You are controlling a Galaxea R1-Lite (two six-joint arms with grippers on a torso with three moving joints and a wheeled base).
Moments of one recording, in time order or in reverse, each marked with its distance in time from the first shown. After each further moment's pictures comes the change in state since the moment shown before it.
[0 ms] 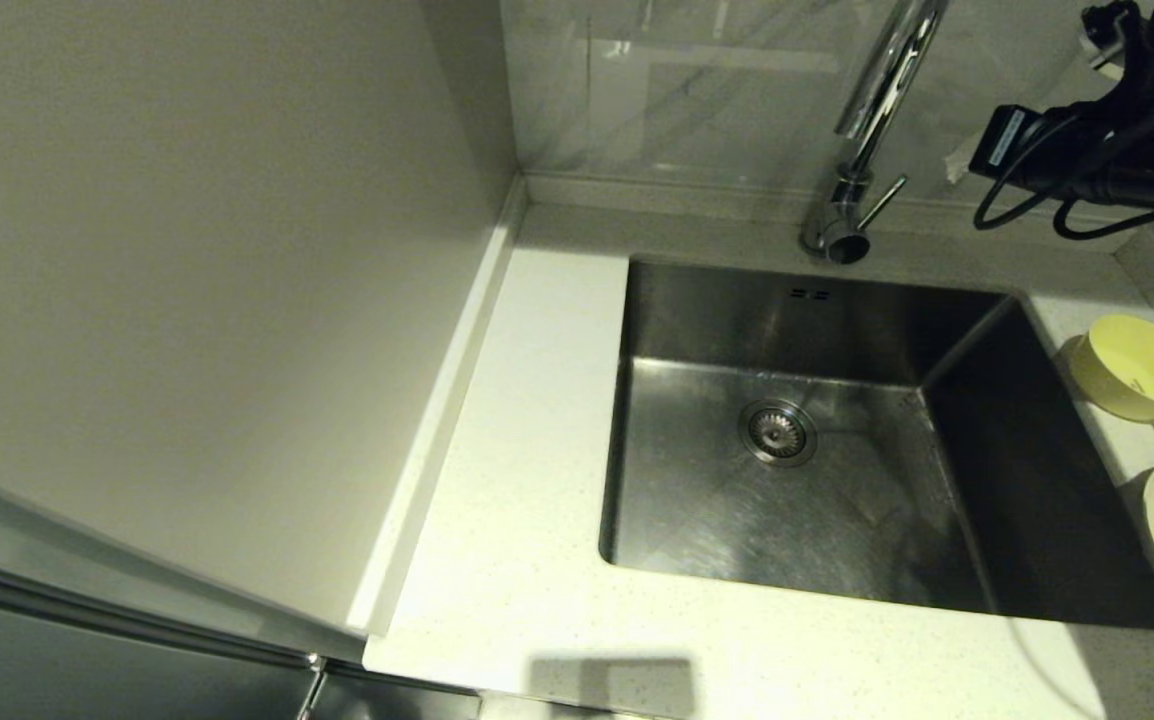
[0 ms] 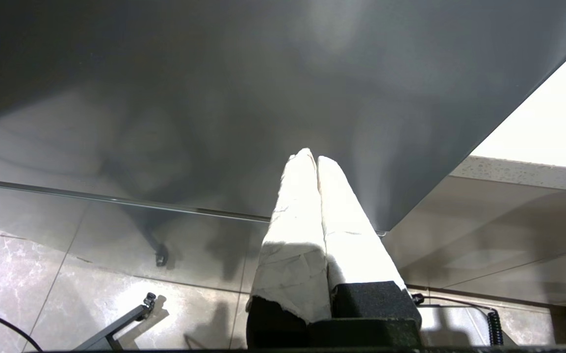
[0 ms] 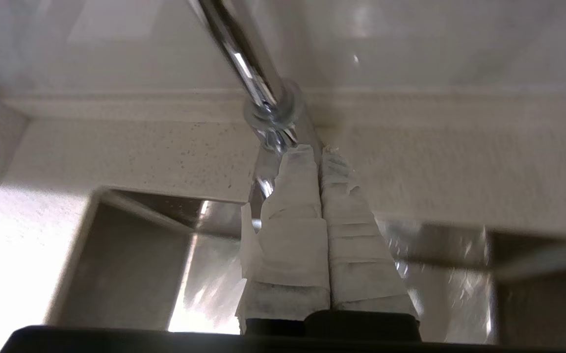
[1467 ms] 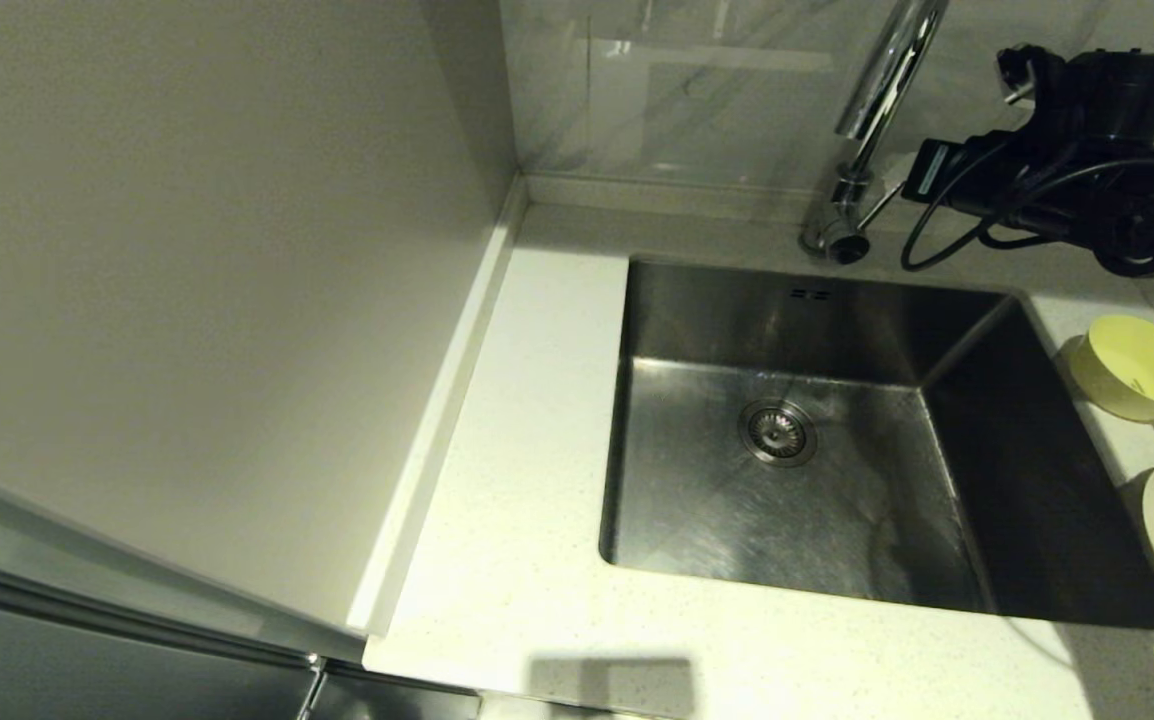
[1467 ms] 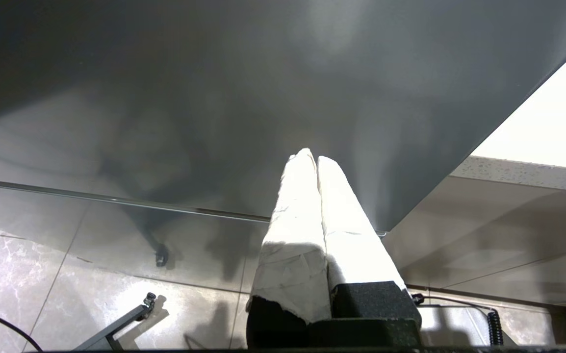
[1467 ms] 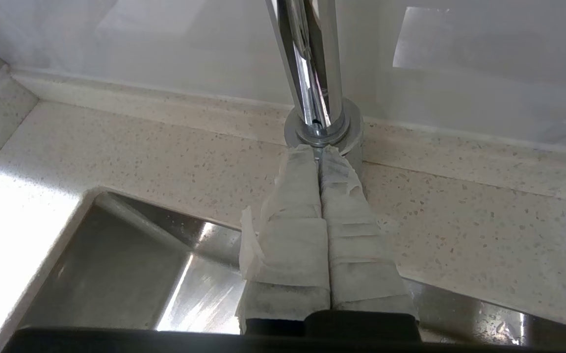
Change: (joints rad) left arm 0.000 0.000 0.000 0.000 0.000 0.000; right arm 0.049 0.136 -0.020 -0.203 0.059 -0.079
